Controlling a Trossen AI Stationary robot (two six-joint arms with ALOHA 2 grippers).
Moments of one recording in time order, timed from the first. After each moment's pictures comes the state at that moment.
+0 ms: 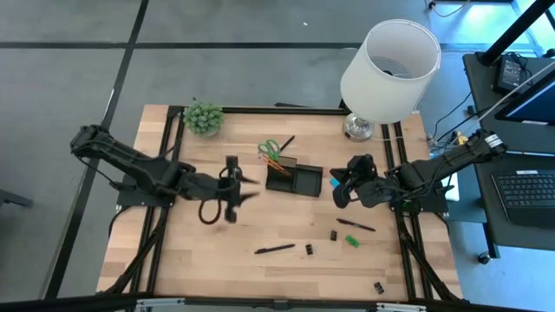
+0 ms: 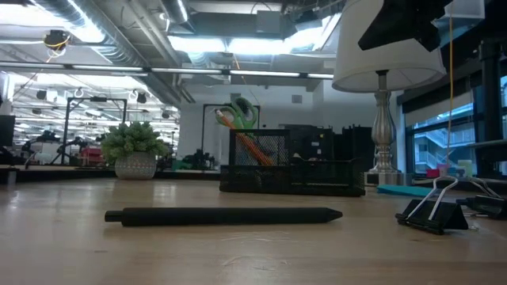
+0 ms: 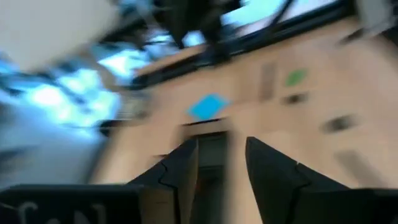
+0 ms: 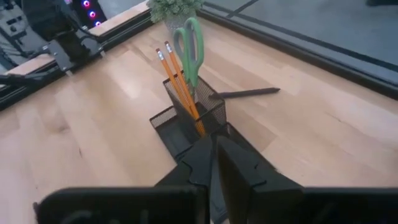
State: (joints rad) left arm -0.36 1.18 0.93 -0.18 -0.49 0.13; right arm 0.41 1.09 0.89 -0.60 0.80 0.88
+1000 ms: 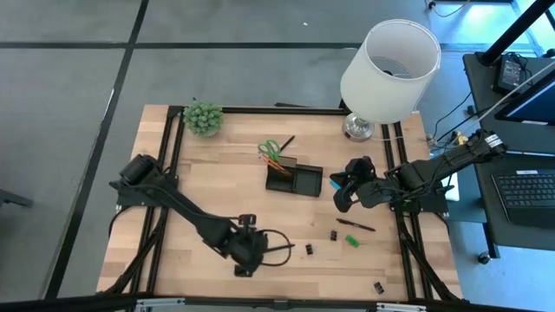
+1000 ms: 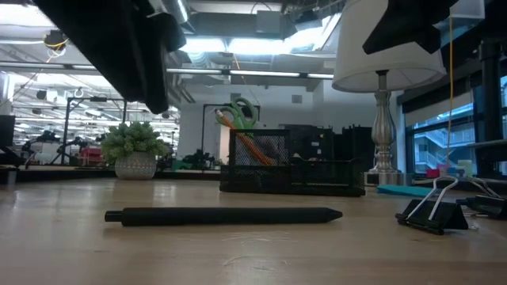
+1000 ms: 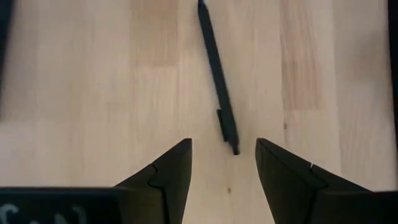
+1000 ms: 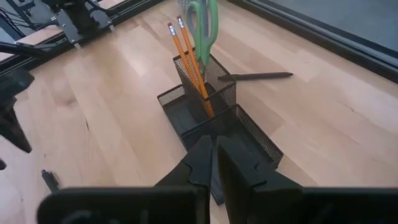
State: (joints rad) left arm -0.57 1.88 1.40 -0.72 -0.25 -0.55; right arm 0.41 1.09 0.89 -0.63 0.71 0.85
